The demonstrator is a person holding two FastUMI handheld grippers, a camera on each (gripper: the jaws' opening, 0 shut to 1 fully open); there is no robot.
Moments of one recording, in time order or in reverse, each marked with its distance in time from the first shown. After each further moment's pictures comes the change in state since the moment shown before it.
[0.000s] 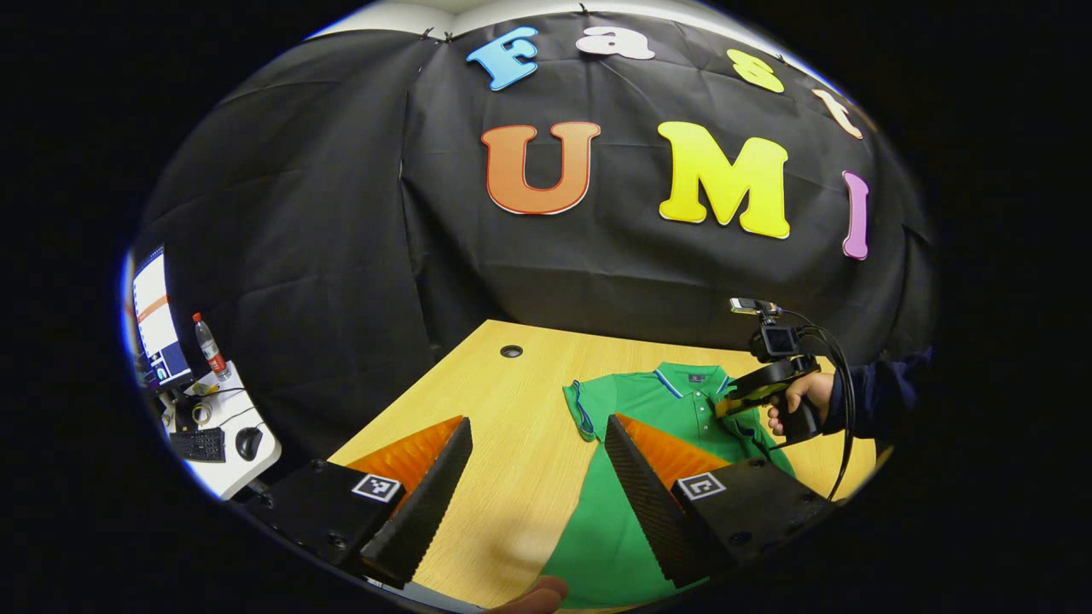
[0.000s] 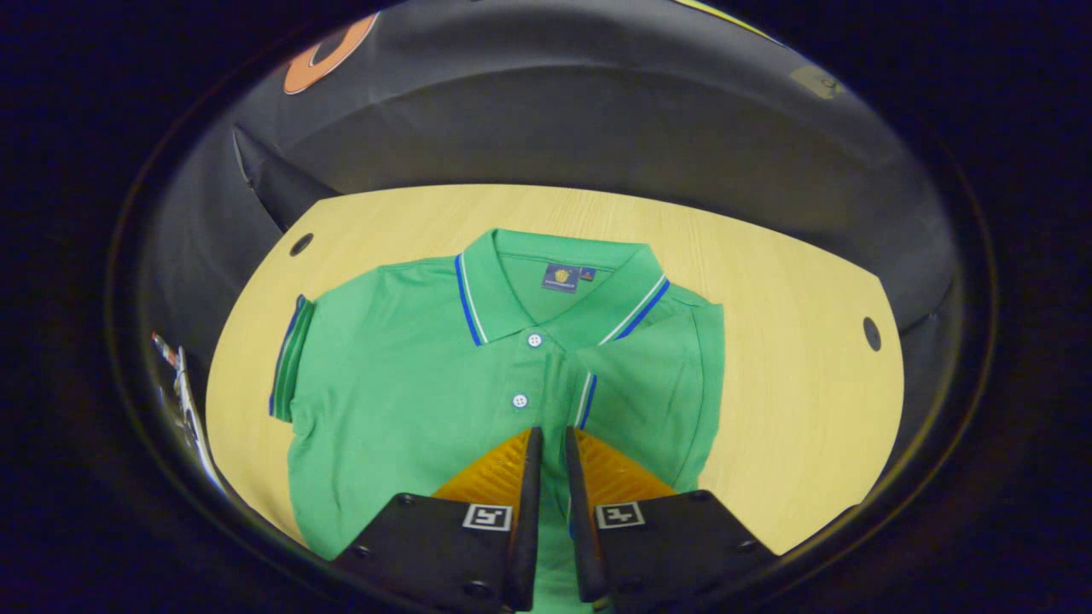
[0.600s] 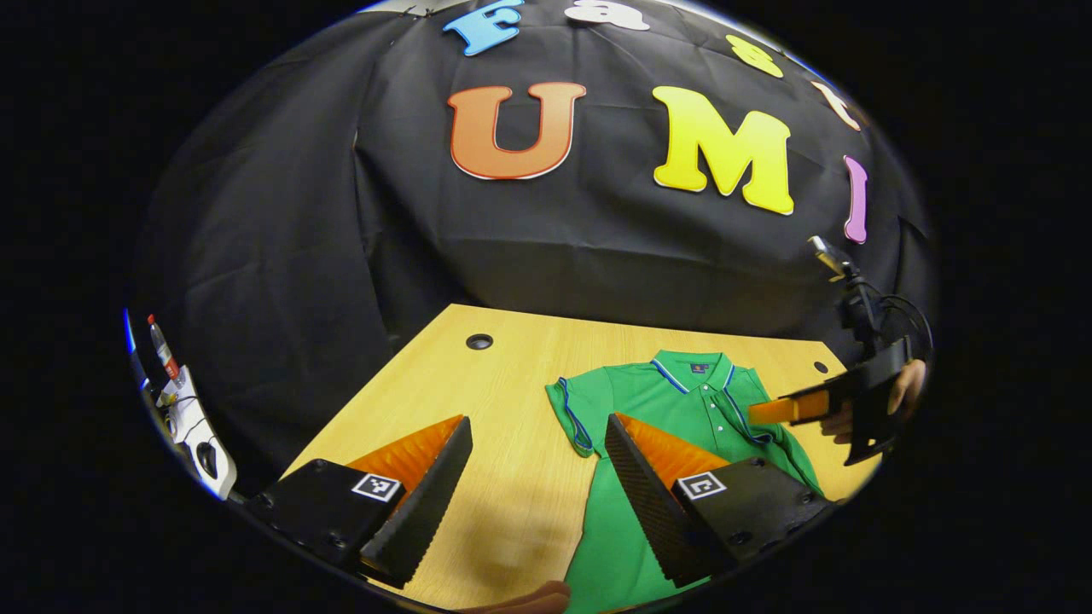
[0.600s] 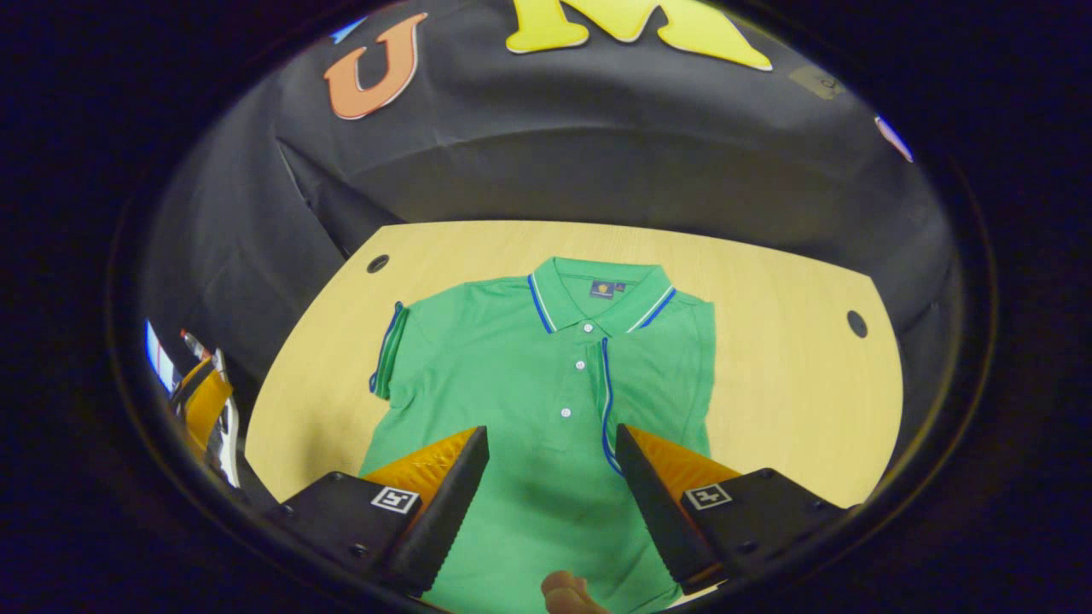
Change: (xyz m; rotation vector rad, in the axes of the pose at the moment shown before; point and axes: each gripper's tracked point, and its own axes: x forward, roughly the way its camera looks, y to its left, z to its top) left arm 0.116 -0.015 -0.017 0.027 0.077 -0.119; right arm -0.113 0.025 -0.032 -0.034 -0.117 0.069
